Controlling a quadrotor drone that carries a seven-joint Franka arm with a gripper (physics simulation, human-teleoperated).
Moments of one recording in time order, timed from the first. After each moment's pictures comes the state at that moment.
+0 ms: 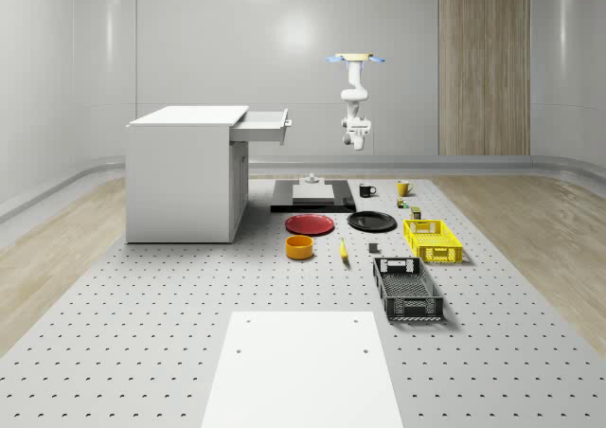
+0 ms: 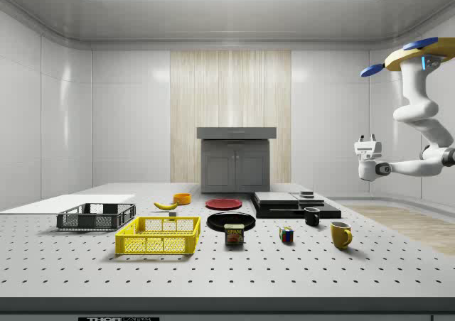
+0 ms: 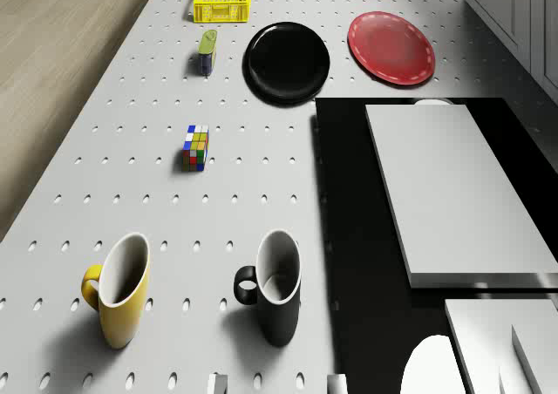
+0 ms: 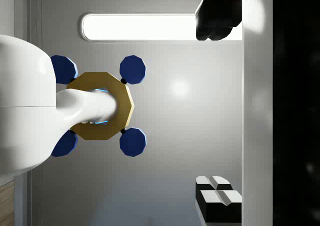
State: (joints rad) arm 0.00 -0.79 0.00 -2.34 0.00 1.55 0.79
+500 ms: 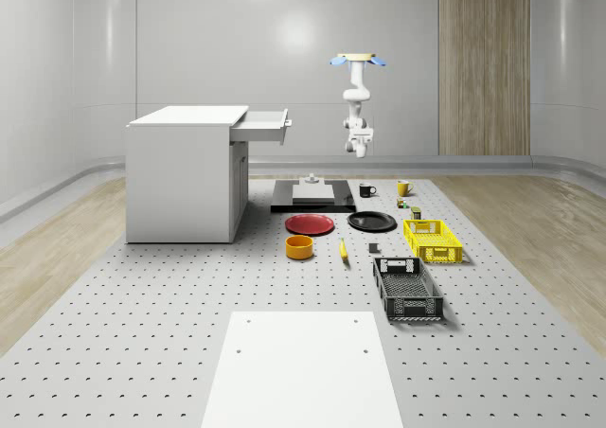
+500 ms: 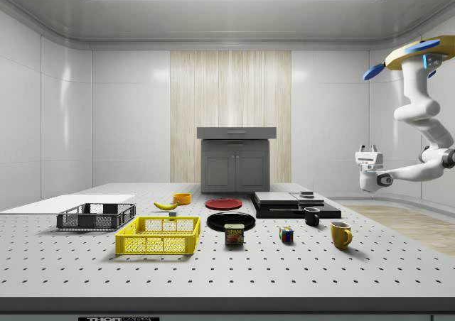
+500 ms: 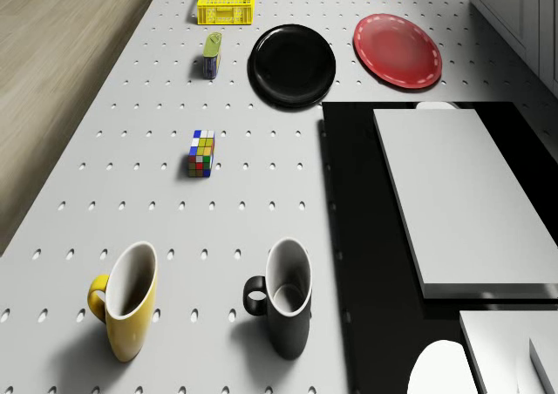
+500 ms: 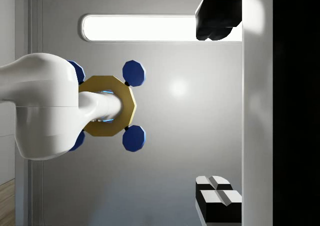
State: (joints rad) arm 0.00 -0.73 0.00 -2.13 0.00 1.41 0.78
